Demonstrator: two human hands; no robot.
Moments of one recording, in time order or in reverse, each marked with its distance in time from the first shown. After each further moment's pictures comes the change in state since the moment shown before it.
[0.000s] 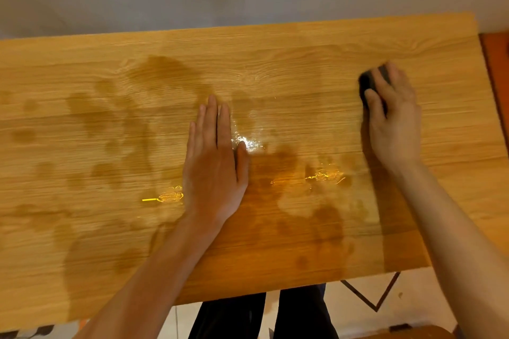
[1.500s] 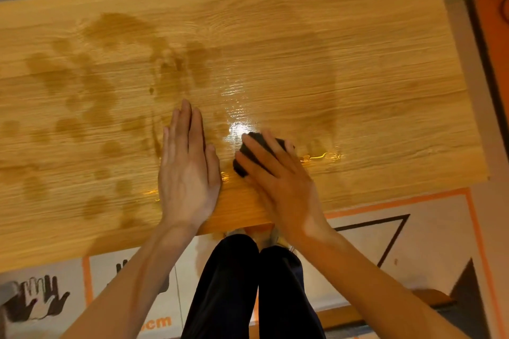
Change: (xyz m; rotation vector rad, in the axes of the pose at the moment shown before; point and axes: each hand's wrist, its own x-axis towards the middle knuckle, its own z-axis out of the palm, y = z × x) left_hand -0.084 0.024 -0.001 -0.141 0.019 0.018; right_hand -0.187 -0.040 0.021 0.010 -0.227 -0.489
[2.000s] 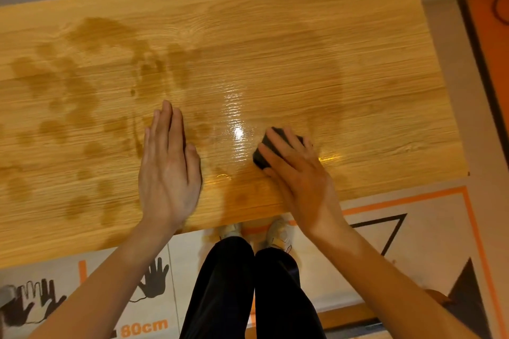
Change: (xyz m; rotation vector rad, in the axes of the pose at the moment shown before) left_hand -0.002 0.001 0.003 0.040 0.017 0.005; right_hand -0.025 0.042 -0.024 0.074 0.063 0.092
